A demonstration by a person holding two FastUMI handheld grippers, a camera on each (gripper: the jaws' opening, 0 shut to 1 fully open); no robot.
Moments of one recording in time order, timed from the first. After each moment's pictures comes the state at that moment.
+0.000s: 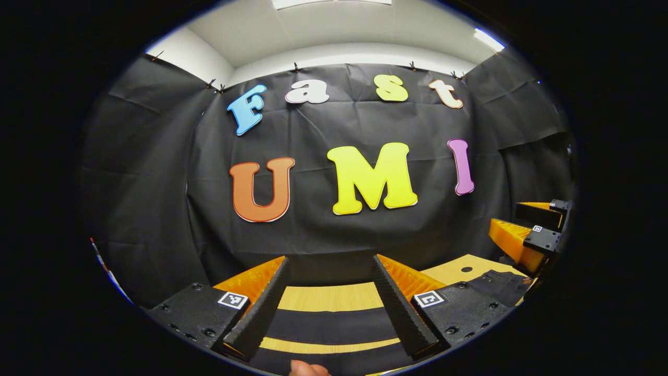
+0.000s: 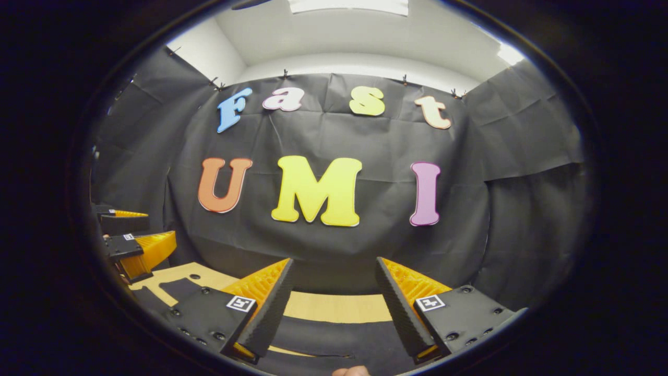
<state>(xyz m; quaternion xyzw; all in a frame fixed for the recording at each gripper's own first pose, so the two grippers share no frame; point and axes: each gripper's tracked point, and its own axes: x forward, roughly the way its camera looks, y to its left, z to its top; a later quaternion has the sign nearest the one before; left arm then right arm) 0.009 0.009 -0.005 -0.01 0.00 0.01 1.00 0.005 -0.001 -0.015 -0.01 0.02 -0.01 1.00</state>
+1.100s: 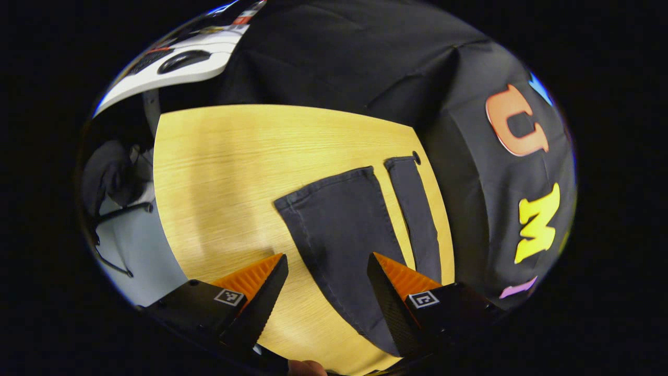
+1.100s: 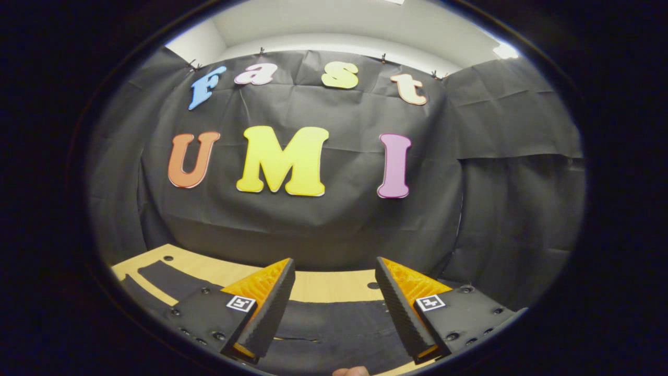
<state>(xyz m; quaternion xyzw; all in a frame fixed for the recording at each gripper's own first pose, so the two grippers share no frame) -0.178 0.169 -0.278 -0.56 0.37 0.27 0.69 0.001 -0.078 -0.055 -0.01 0.09 -0.09 0.99</state>
